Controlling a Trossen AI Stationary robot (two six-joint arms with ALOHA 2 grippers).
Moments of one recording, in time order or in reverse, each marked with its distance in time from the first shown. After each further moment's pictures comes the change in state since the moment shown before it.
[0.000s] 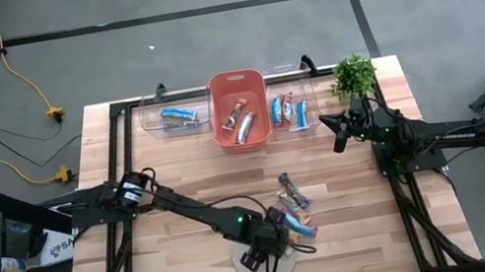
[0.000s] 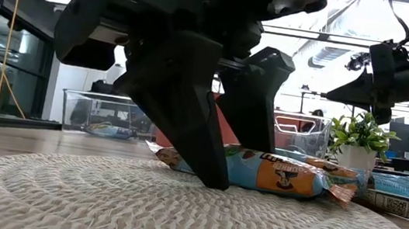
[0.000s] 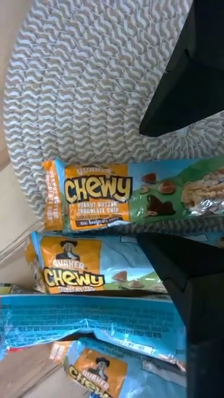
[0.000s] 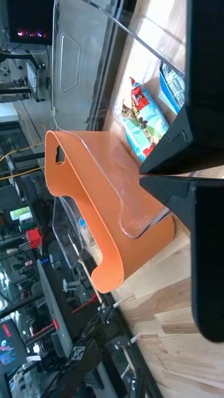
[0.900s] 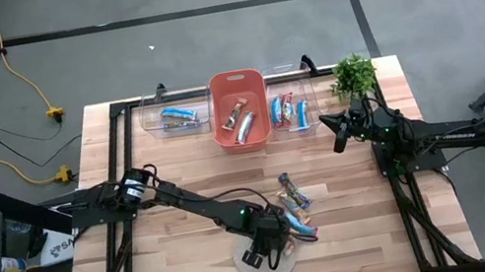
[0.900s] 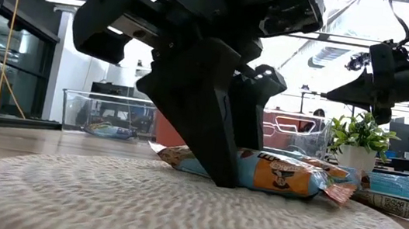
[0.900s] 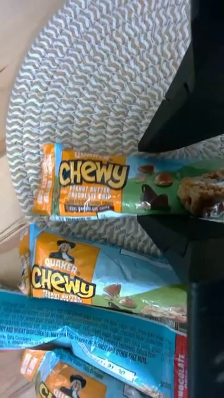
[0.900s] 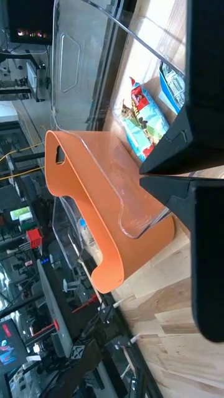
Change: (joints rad) left arm 0.051 0.004 -0.003 -0.008 0.096 -0.078; right arm 0.000 0.000 0.000 0.000 0.000 0.000
